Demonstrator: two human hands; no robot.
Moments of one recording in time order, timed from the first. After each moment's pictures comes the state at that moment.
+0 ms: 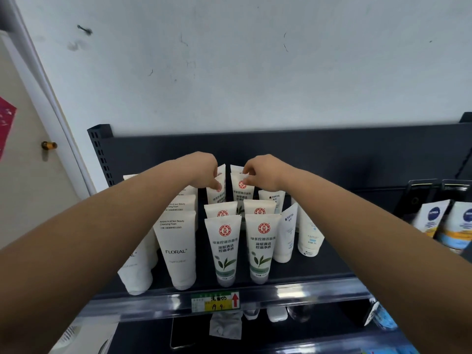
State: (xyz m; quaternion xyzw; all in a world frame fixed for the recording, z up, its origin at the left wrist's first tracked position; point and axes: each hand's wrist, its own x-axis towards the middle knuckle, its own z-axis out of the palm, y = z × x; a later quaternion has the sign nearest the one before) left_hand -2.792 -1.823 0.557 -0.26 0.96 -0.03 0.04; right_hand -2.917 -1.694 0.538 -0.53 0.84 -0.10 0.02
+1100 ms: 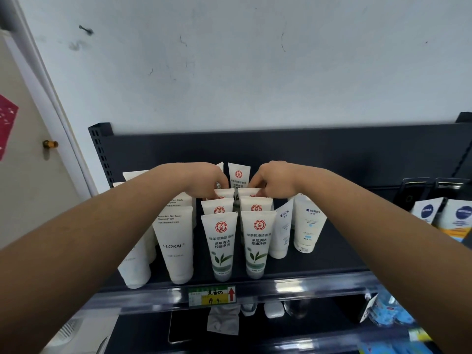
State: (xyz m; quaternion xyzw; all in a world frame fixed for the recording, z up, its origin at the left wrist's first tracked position) left_hand -2.774 -1.796 0.556 -0.15 0.98 0.00 0.10; right_hand -2.911 -1.652 0.549 -0.62 0.78 0.00 0.07
